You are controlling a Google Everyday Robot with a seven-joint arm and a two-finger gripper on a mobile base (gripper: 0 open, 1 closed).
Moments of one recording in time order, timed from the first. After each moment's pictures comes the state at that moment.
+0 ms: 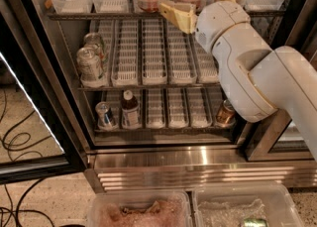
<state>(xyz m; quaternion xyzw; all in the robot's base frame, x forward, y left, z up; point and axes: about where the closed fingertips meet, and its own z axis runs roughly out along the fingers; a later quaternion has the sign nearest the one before) 0.621 -0.089 1.065 -0.20 0.56 0.06 0.80</state>
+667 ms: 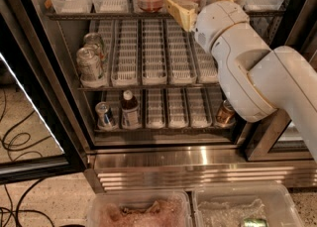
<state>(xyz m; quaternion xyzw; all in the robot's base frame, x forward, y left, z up) 0.621 -0.088 1.065 -0.20 0.56 0.06 0.80</state>
